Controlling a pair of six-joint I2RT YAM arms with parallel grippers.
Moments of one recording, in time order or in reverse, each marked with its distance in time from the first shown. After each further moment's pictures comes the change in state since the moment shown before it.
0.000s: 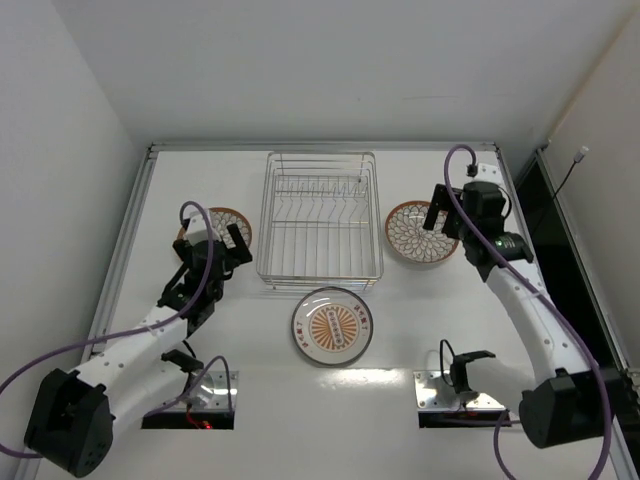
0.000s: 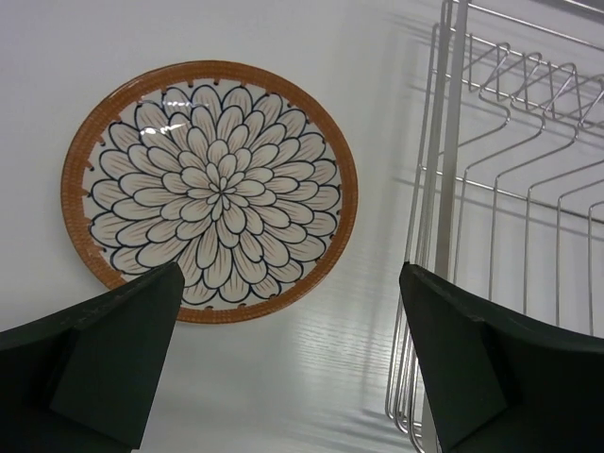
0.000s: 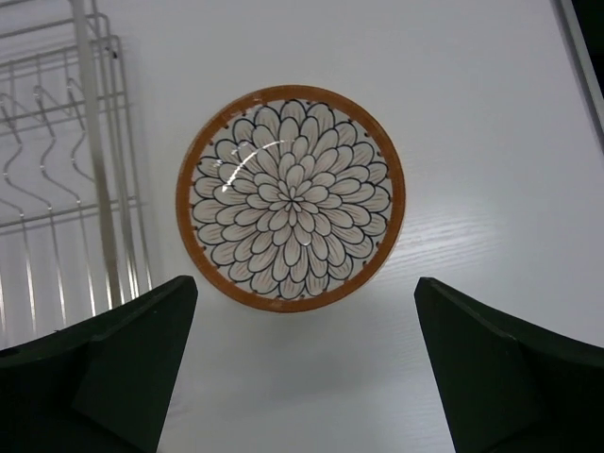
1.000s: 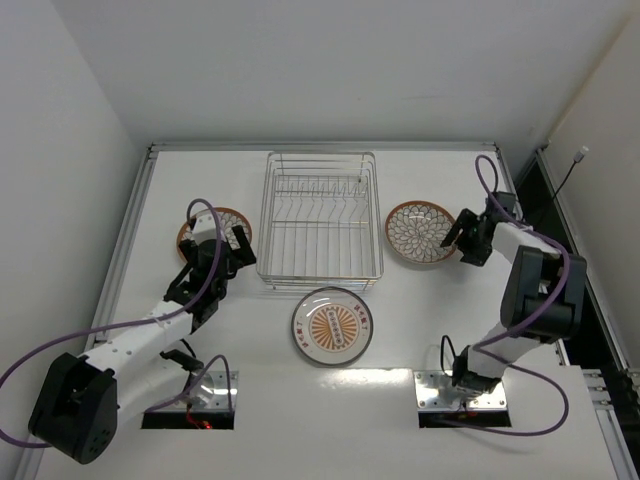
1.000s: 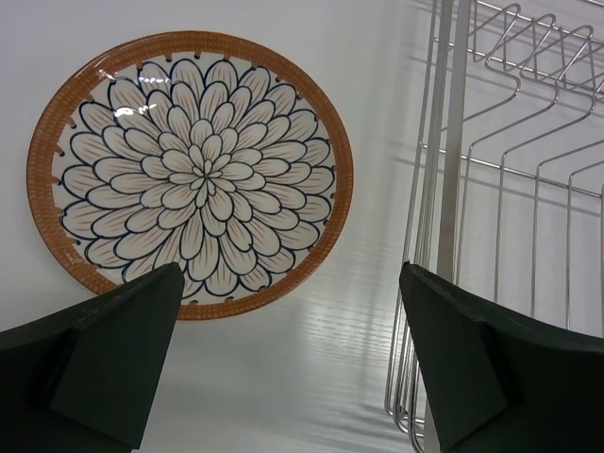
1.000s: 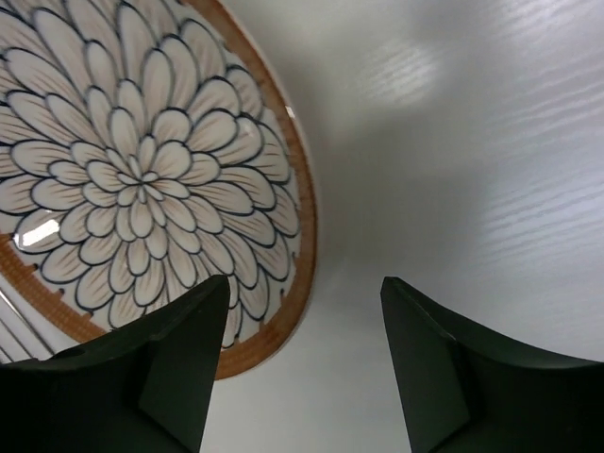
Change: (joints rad) left arm 0.000 0.055 -0.019 0.042 0.020 -0.021; right arm -0.383 0.573 -0.004 0.081 -0.394 0.116
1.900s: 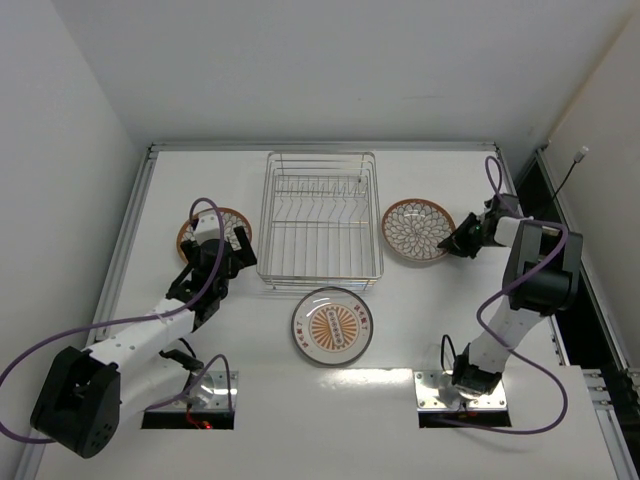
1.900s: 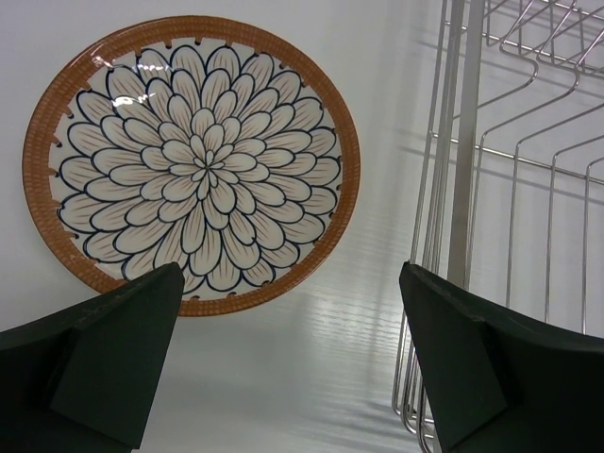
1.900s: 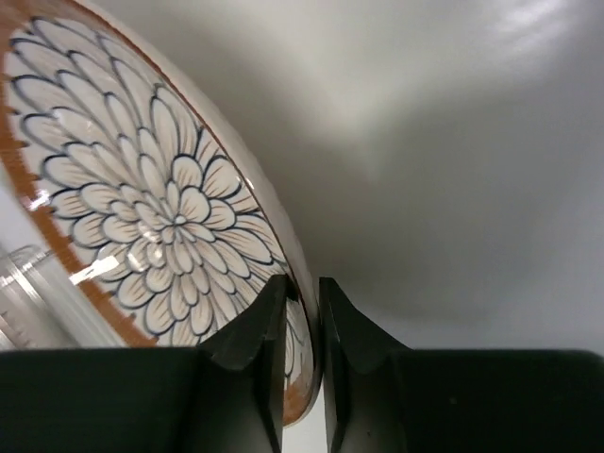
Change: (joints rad) left arm 0.000 0.032 0.002 0.001 0.000 0.000; right arm -0.070 0.216 0.060 0.088 -0.232 0.070
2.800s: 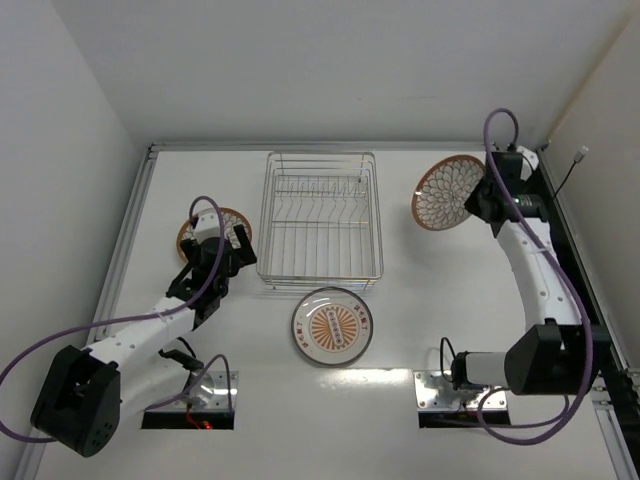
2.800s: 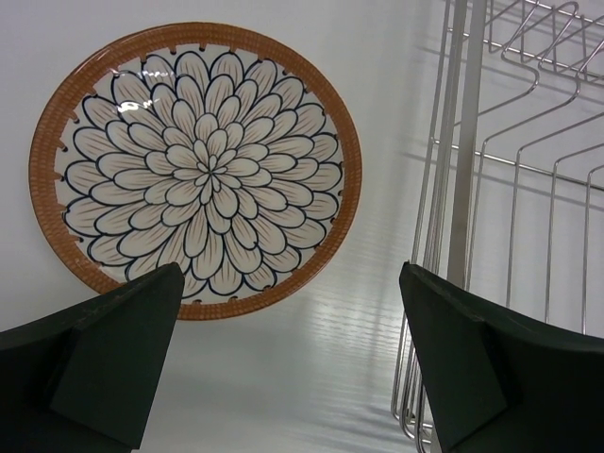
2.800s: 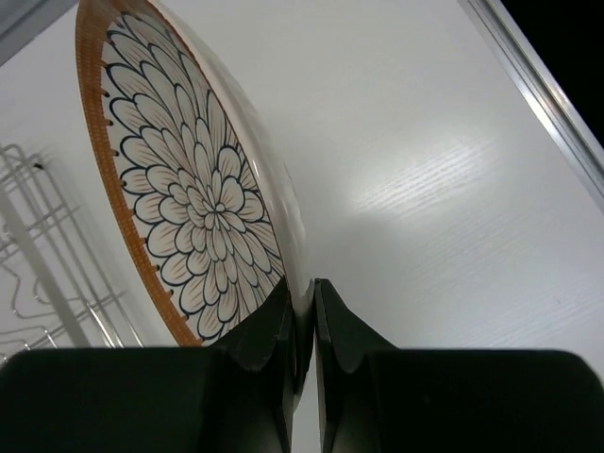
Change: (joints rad) left arm 0.000 0.007 0.013 -0.012 -0.010 -0.001; right arm 0.227 -0.539 0.210 -0.359 0.655 0.017
